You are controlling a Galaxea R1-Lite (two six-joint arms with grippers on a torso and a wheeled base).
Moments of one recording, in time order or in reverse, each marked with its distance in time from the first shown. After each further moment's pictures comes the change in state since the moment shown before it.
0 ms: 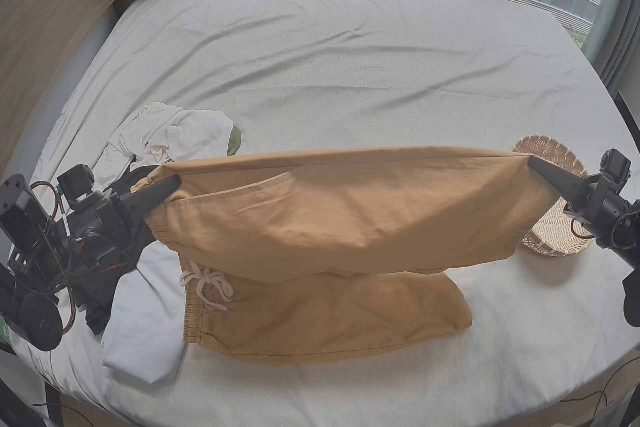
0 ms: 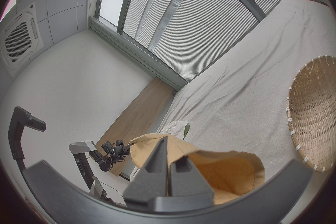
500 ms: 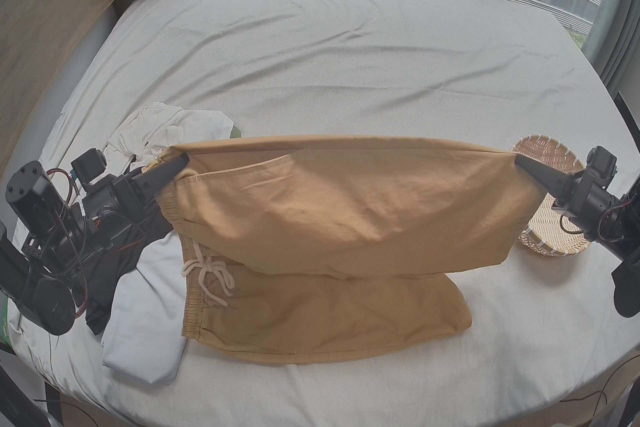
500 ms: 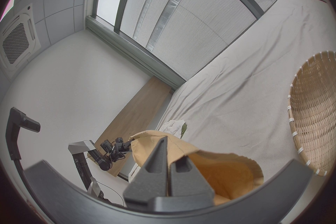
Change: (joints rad) left arm -0.031 0.087 -0.100 0.000 0.111 -0.046; right arm 0.007 0.104 -0.065 -0.001 -0.009 -0.008
